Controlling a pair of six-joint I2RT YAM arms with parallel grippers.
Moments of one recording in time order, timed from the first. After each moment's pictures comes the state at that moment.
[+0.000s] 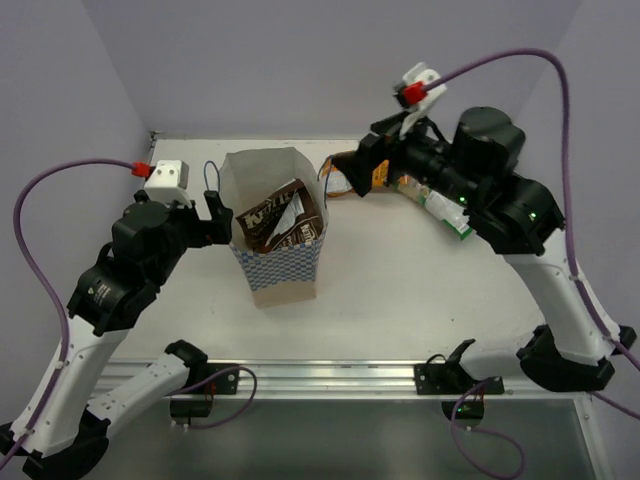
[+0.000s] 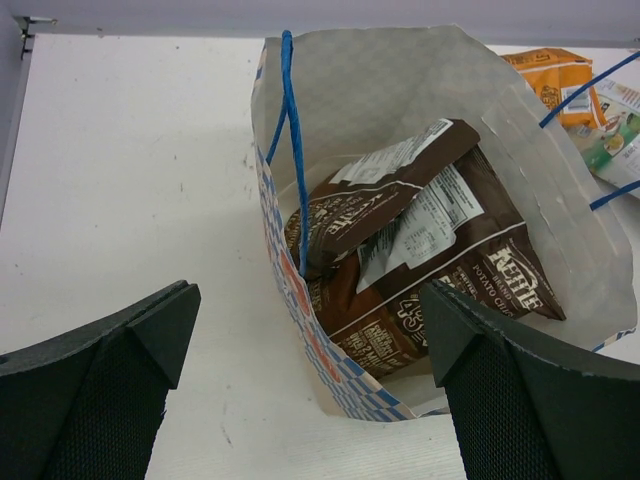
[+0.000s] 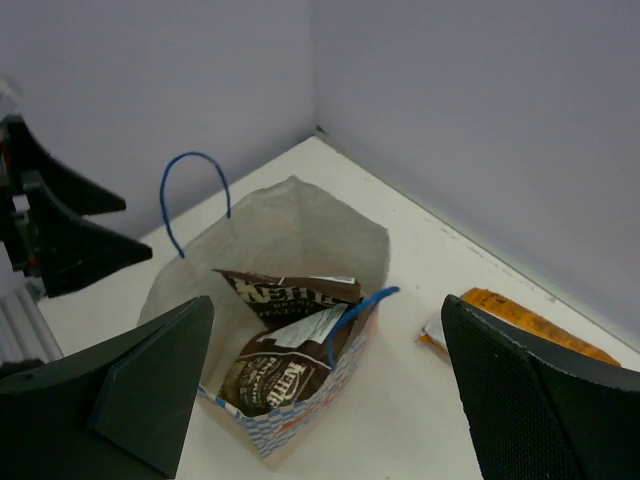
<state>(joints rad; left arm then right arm) -0.51 0.79 1.25 -0.79 -0.33 -0.28 0.70 1.28 1.91 -0.66 -0.05 0.06</state>
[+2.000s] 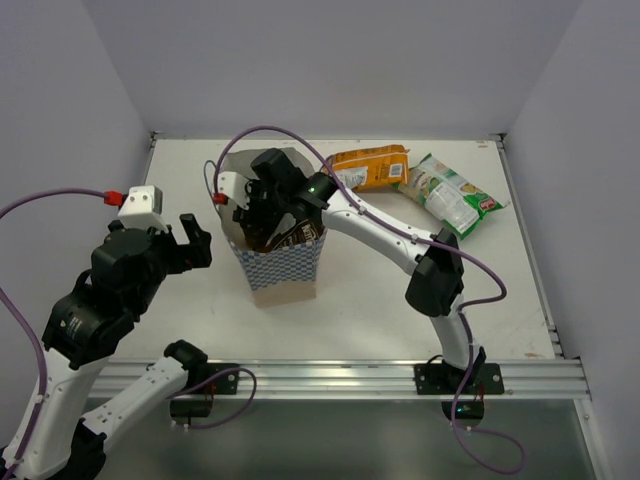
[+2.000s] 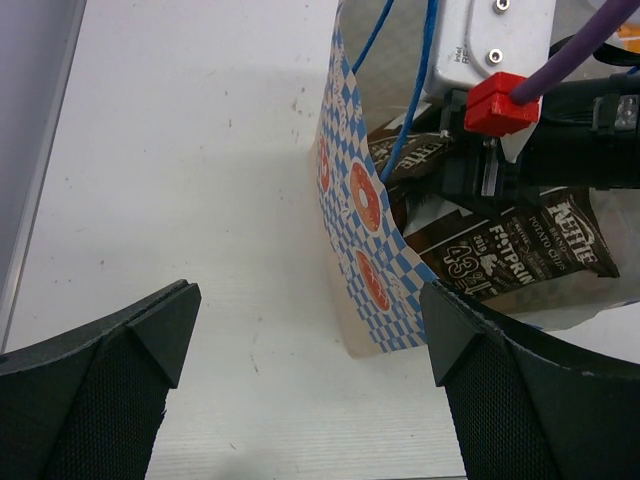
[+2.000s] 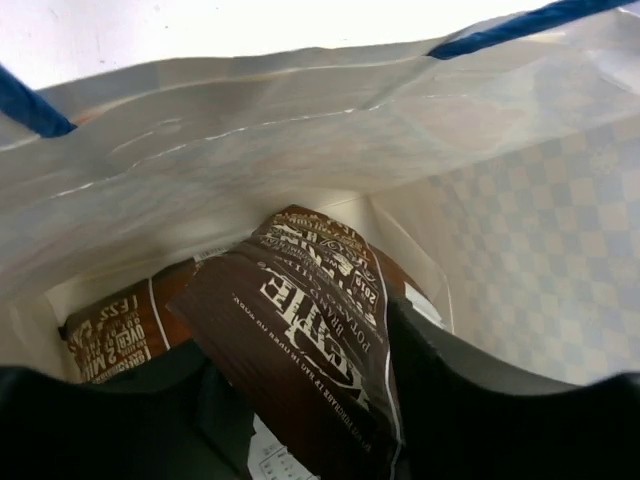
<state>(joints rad) -0.51 0.67 1.25 -1.01 -0.42 -0.36 0.94 2.10 2.09 -0.65 -0.17 -0.58</state>
